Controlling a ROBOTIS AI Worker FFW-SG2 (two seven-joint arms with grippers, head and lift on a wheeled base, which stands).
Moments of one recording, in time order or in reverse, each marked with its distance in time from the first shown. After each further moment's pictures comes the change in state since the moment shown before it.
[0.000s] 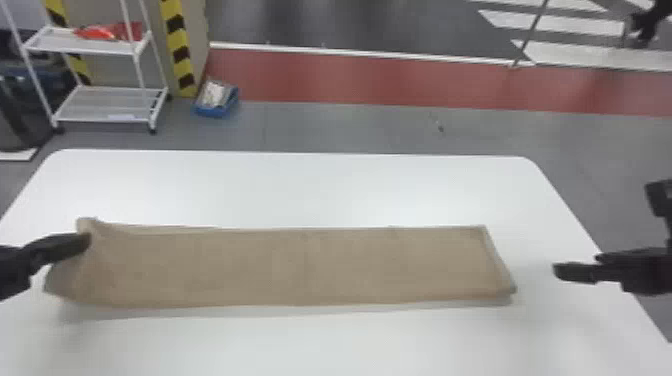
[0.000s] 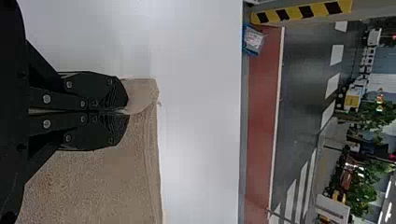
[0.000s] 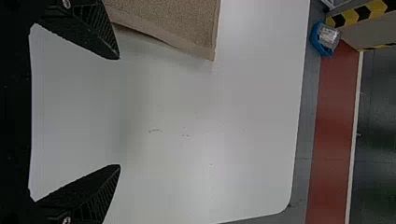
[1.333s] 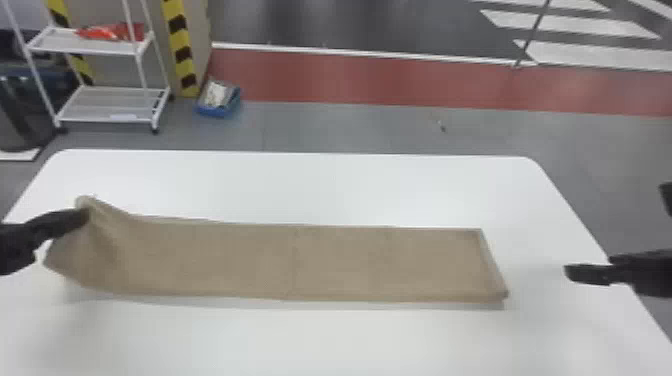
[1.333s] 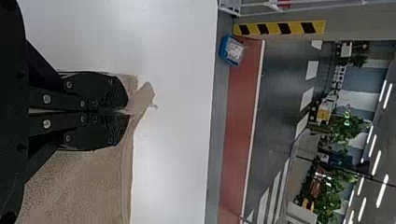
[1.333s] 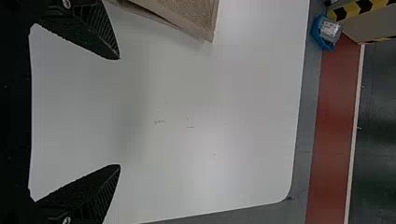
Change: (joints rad) left arm -0.077 -0.007 0.033 0.065 0.079 -0.027 0.075; right arm 0.017 -0.005 -0.017 -0.036 0.018 0.023 0.012
